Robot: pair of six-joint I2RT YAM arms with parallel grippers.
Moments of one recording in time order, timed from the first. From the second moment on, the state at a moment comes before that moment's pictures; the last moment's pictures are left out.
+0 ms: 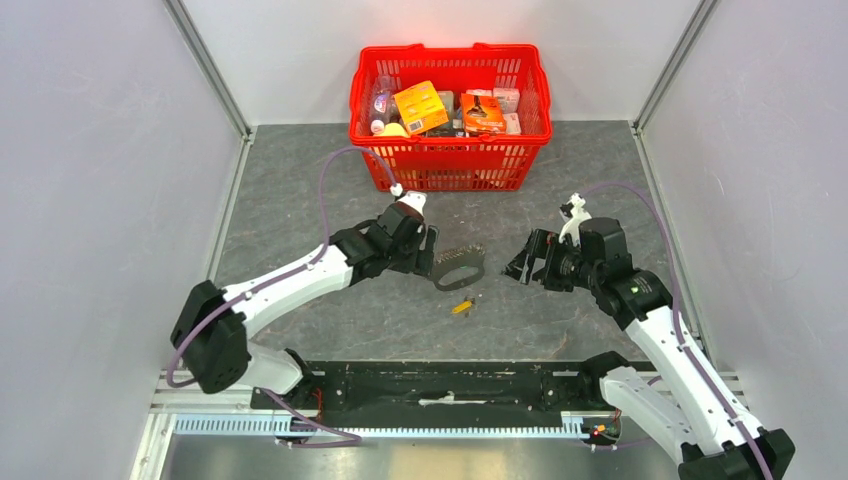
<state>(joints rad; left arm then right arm) -0.81 1.37 1.01 -0.49 -0.19 -0.44 0.34 0.79 0.76 -0.64 -0.33 0.57</state>
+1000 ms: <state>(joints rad) -0.84 1.67 1.02 -0.41 -0.20 -0.53 0.38 0.76 0.73 -0.60 -0.33 0.61</state>
